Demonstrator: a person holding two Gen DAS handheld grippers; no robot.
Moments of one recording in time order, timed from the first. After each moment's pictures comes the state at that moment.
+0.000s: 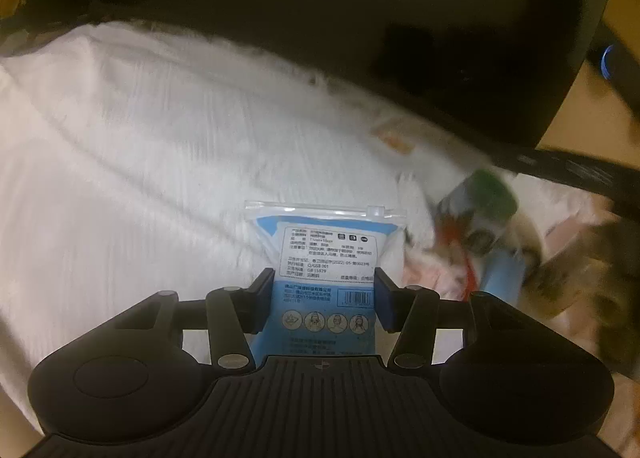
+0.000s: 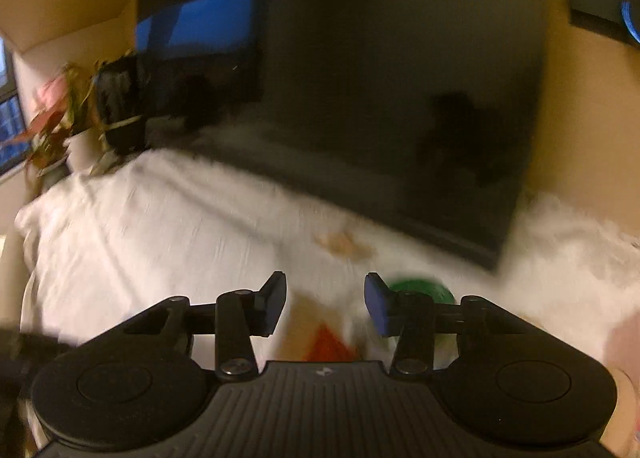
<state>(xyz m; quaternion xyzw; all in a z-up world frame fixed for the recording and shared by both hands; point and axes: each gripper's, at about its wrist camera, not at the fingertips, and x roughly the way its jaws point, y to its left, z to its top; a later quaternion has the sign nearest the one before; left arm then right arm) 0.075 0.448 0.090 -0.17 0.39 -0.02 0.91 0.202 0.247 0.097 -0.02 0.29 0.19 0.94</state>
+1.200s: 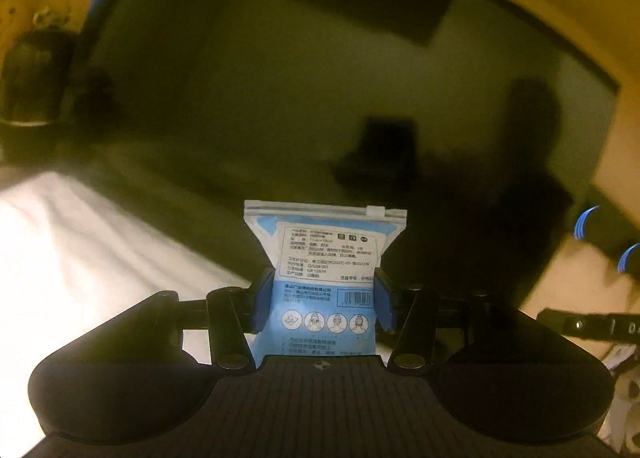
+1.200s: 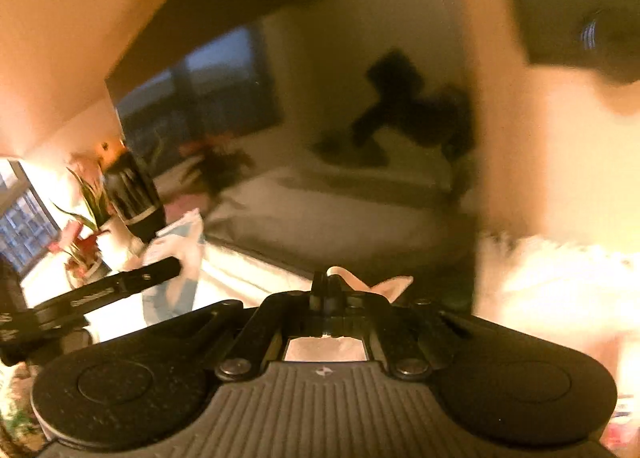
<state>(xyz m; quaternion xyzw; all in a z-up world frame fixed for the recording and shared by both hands) 0.165 0.426 0.215 -0.18 0.24 -0.01 0.95 0.211 0.138 0.215 0.10 0.30 0.23 0.92</state>
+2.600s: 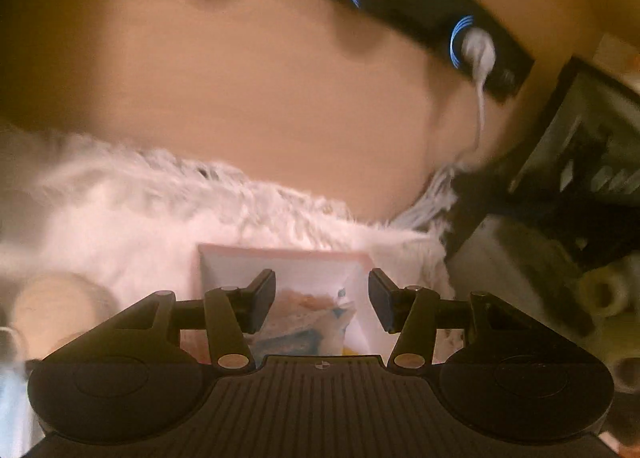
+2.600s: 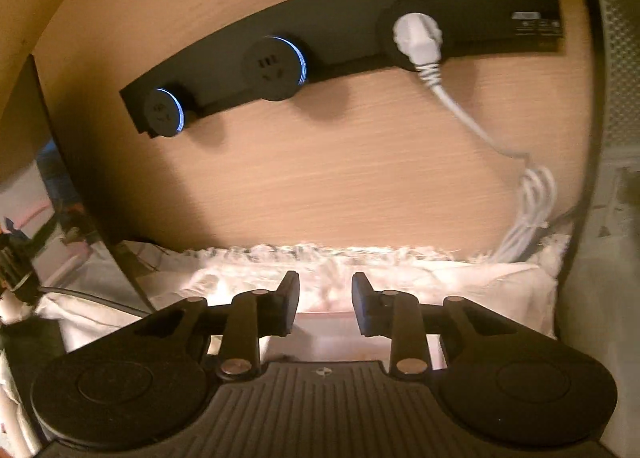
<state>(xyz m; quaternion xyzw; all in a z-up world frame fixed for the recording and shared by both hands) 0.192 0.047 0.150 -0.11 0.36 -0.29 0.88 0.141 -0.156 0.196 0.14 0.29 0.01 0.95</state>
